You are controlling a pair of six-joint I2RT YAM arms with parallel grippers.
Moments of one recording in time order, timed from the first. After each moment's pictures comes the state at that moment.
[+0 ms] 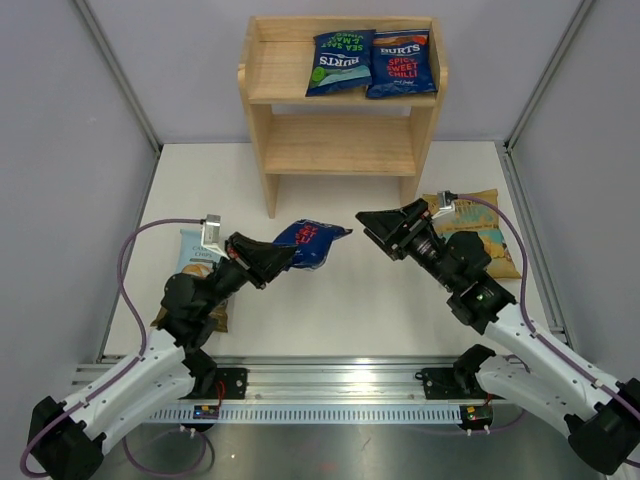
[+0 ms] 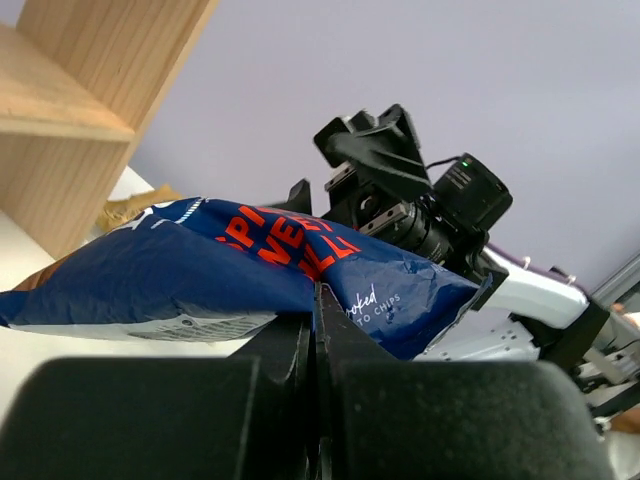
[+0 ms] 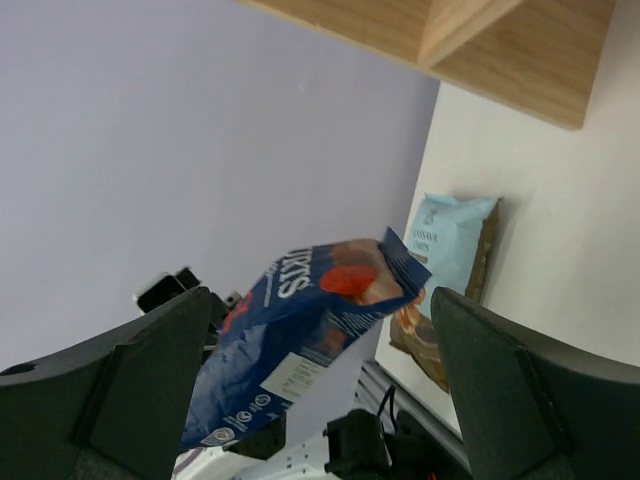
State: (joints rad) left arm -0.64 0.66 0.37 0.69 0.32 -0.86; right arm 0.64 0.82 0.64 0.28 -0.04 1.23
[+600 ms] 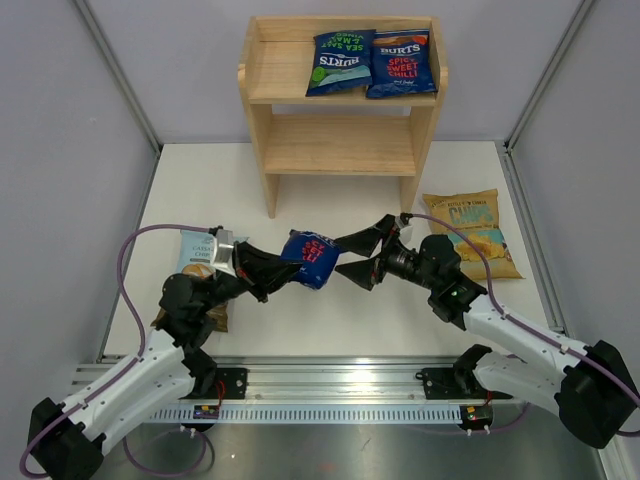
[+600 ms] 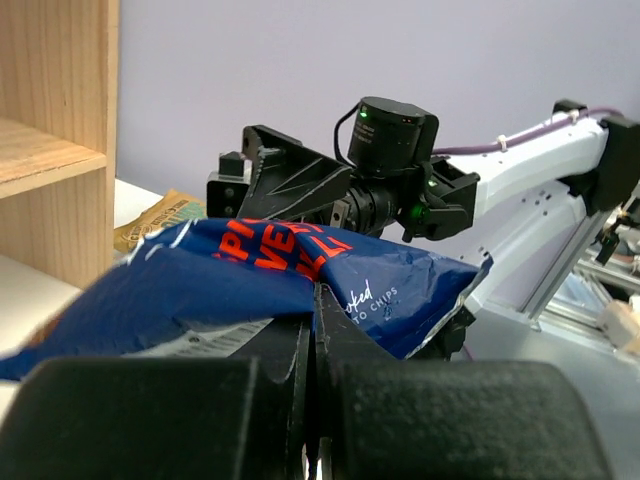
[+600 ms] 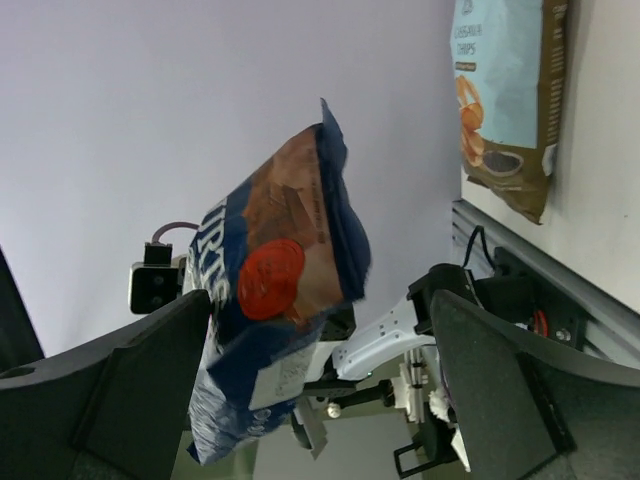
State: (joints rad) left arm -0.64 0.63 0.38 0.68 0.55 -0.53; right arm 0.66 0.99 0.54 0.39 -0.40 1.60
